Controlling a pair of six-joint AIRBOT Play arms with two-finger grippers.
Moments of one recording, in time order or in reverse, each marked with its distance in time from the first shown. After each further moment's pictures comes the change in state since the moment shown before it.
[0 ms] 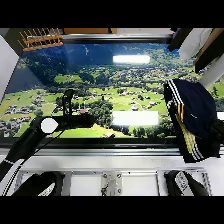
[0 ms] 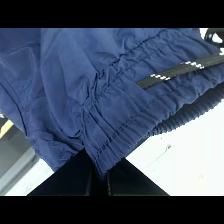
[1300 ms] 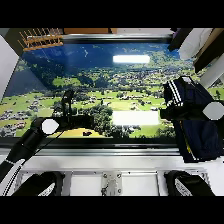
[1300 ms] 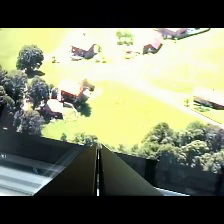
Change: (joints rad) left arm 0.000 0.000 -0.012 -0.002 0.026 0.000; right arm 0.736 0.029 0.017 0.316 -0.231 -0.236
